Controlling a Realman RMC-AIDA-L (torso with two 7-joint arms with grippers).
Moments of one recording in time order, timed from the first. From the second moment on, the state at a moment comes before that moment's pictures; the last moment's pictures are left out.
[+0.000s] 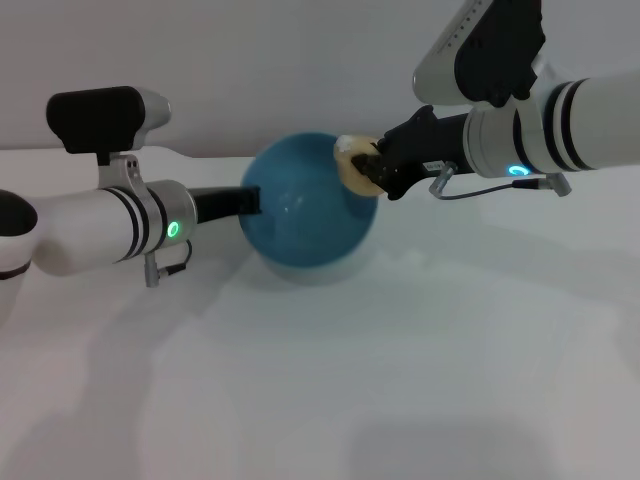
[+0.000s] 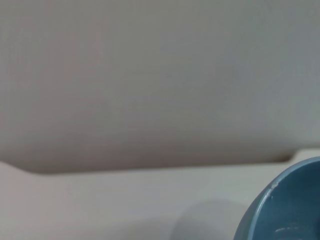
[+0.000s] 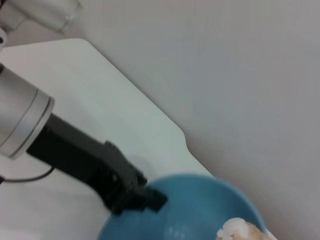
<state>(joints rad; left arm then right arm) -0.74 -2.07 1.65 0.48 -1.63 -0.33 0.99 0.67 2.07 -1.52 -1.07 0.91 0.87 -0.99</state>
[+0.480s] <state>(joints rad) -0.77 -2.07 1.63 0.51 -1.43 -0.47 0.81 0.68 2.08 -1.60 -1.07 0.96 0.82 -0.98</state>
